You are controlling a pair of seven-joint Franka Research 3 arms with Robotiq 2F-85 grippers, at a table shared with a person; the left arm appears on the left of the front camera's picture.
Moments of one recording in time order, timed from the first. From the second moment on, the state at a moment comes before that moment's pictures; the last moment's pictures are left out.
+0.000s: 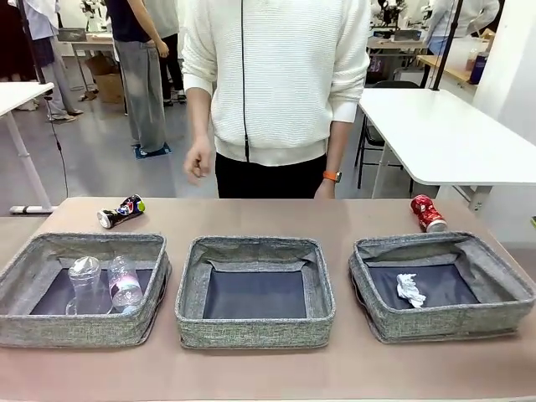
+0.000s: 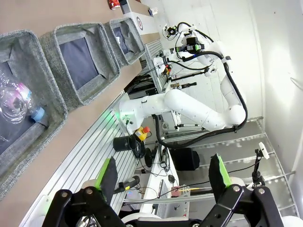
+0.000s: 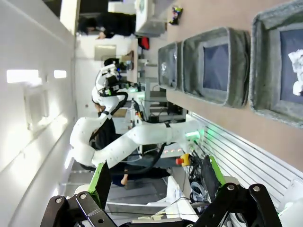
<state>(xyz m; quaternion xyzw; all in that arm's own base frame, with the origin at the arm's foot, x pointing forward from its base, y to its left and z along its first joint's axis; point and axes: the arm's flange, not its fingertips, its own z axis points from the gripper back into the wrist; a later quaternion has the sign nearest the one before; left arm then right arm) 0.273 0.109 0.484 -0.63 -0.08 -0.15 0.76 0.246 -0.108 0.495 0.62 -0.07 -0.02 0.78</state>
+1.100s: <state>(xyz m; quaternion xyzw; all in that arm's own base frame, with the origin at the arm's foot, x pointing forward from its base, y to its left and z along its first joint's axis) 0.324 0.093 0.532 -0.40 -0.17 -0.20 0.88 0.246 -0.108 0.495 0.62 -0.07 -0.02 0.78</state>
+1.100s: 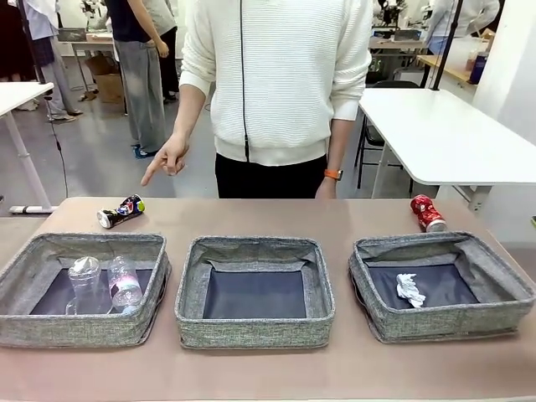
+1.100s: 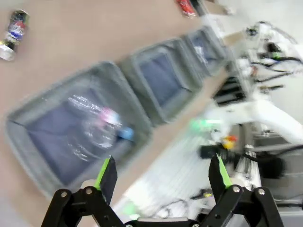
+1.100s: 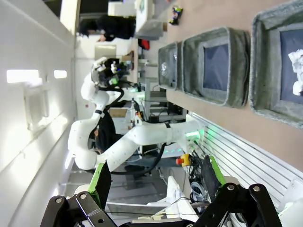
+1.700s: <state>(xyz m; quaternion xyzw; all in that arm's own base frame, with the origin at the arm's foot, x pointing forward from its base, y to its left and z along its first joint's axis) 0.347 0.089 0.537 -0.31 -0.19 -0.22 0.90 0.246 -0.109 0.495 0.62 -0.07 -0.02 0.78</state>
